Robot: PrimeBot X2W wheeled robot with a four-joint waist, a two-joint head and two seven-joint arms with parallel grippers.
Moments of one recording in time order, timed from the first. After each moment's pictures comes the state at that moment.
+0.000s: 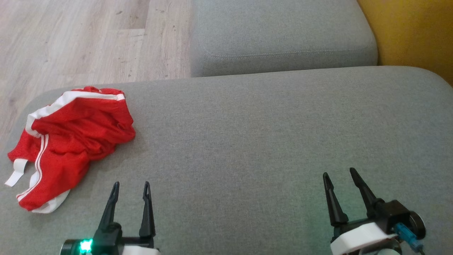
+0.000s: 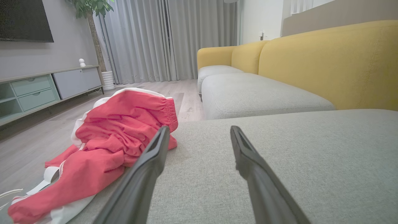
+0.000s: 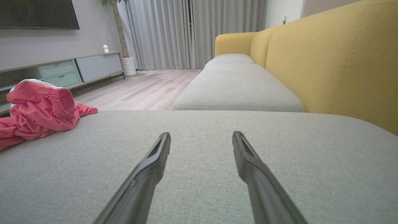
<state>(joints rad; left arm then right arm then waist) 0.10 0.06 -0.15 0.19 -0.06 0.08 -0.25 0.07 -0.04 0.10 0.26 0.06 0.13 -0.25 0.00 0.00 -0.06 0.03</state>
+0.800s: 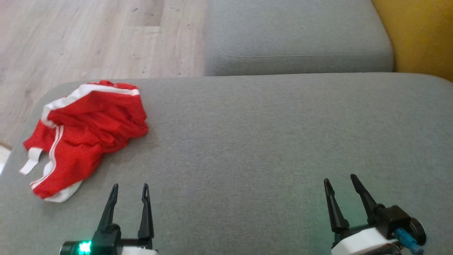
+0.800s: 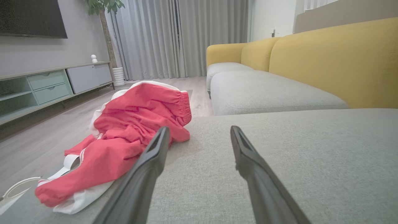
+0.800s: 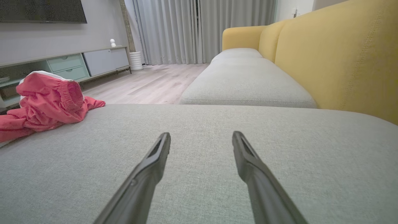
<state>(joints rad) 0.10 0.05 -0.14 0.20 -0.05 0.07 -0.25 0.10 -0.04 0.10 0.26 0.06 0.13 -0.25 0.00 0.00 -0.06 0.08</state>
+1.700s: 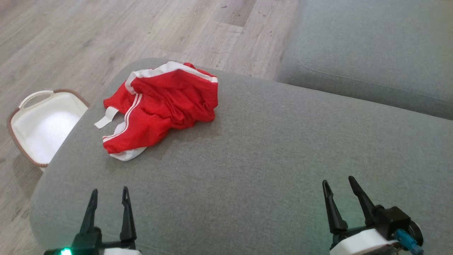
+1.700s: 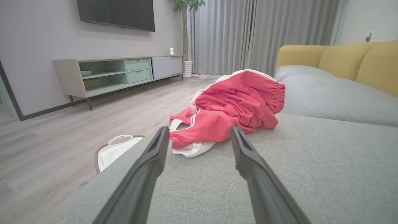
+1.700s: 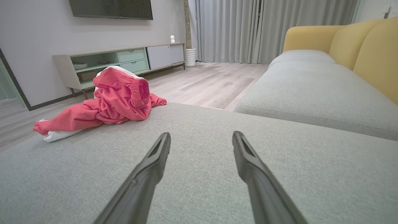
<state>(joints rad) 0.11 0.05 -0.05 0.22 -0.05 0.06 -0.25 0.10 -0.04 0.11 0.28 0.11 0.13 -0.25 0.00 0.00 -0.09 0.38</state>
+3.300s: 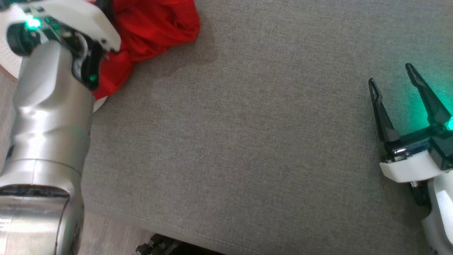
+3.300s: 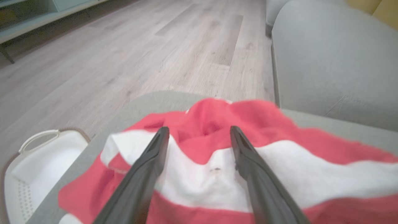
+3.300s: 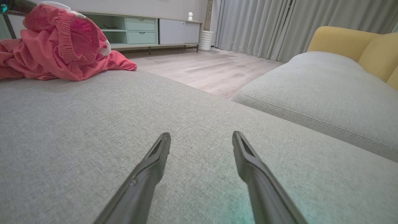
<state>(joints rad) -1.13 0.13 -0.16 1.01 -0.42 -0.13 0.05 -0.21 -0.32 0.09 0.05 -0.05 0.13 -0.26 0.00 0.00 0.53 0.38</state>
